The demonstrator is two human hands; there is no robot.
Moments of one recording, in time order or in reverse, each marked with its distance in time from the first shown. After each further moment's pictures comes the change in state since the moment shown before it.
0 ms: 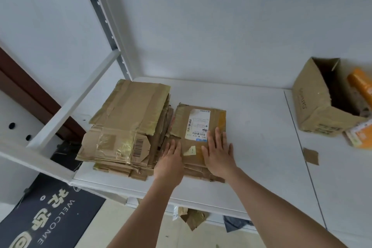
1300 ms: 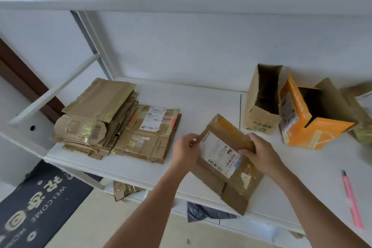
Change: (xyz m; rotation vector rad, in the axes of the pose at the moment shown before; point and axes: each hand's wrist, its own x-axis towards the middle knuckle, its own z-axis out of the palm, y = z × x) left_hand -0.076 0.254 0.005 -0.724 0.204 -0.059; right_hand -0.119 0.267 -0.145 0.340 0.198 -0.091
